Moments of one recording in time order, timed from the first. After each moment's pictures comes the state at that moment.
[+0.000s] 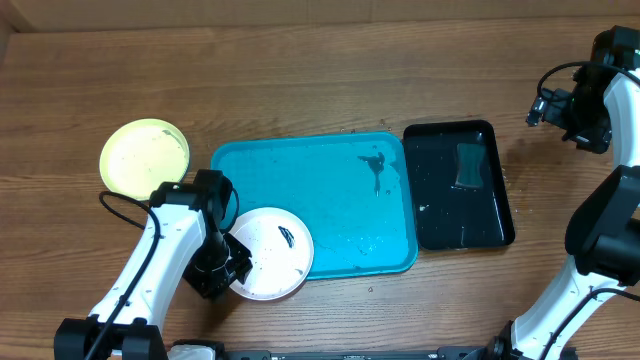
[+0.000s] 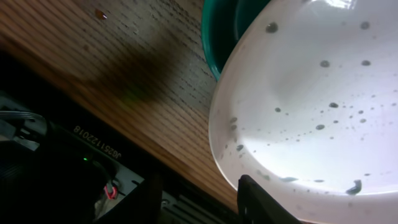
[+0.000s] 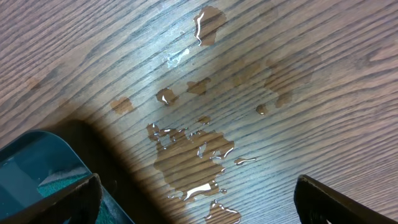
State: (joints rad) left arm -0.10 1.43 0.85 -1.31 0.11 -0.93; right arm -0.32 2.10 1.86 -1.21 0.01 0.17
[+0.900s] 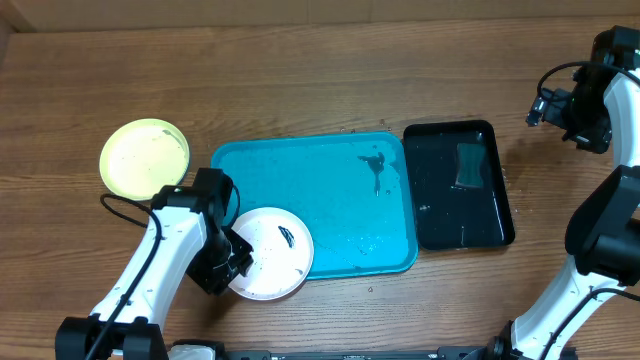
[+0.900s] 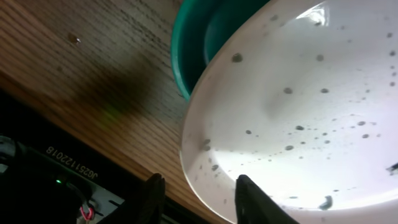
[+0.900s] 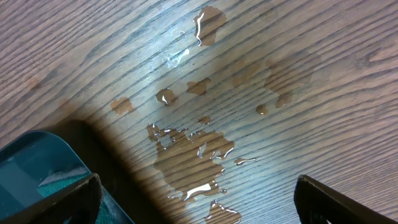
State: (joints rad) left arm -0.10 1.43 0.83 -1.22 0.10 -0.96; right arm -0.32 2.10 1.86 -1.21 0.01 0.17
